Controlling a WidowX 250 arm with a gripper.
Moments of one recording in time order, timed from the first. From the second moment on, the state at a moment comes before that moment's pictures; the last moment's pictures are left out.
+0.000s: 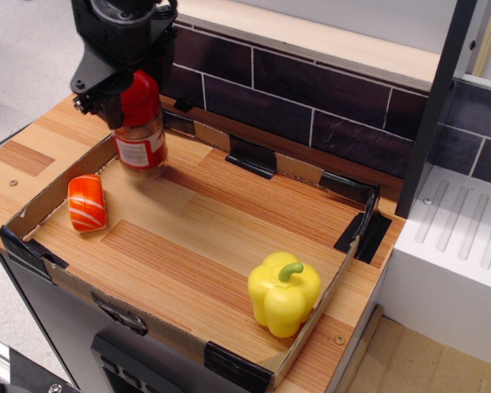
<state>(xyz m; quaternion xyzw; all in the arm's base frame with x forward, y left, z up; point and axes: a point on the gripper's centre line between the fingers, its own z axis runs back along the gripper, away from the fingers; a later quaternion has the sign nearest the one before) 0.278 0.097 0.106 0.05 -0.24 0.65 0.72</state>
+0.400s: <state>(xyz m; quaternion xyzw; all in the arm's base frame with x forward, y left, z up) 0.285 0.085 0.085 0.10 -0.25 0.63 0.73</state>
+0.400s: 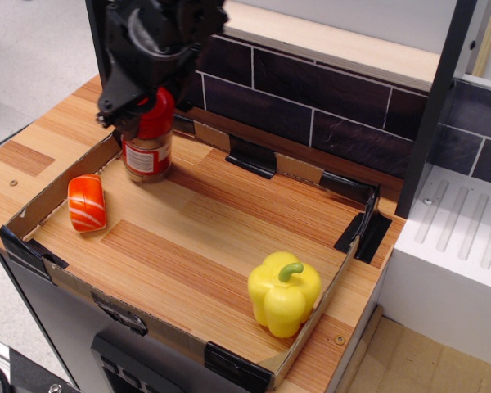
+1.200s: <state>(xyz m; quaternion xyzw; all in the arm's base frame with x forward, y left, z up) 0.273 0.039 0.047 -0.05 0.04 0.66 0.75</state>
